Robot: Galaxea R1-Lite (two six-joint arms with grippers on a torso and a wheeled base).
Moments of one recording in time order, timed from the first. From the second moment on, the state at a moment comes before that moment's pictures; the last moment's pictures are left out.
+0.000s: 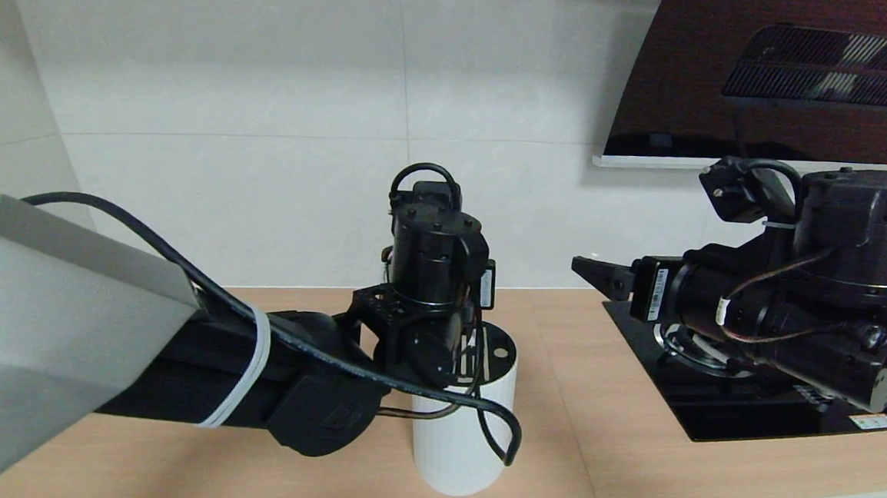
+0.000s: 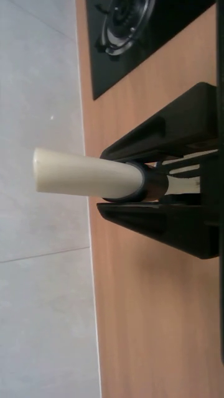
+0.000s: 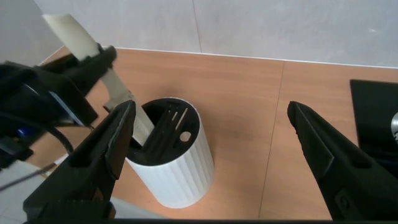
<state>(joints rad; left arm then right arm) -0.78 2.03 -1.14 -0.70 0.72 -0.18 0.62 1.57 -0.90 -0.49 -0.17 0.22</state>
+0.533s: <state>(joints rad) -0.79 2.10 -1.10 -0.70 0.71 -0.20 0.62 1.58 -0.89 -0.49 -0.17 0.21</state>
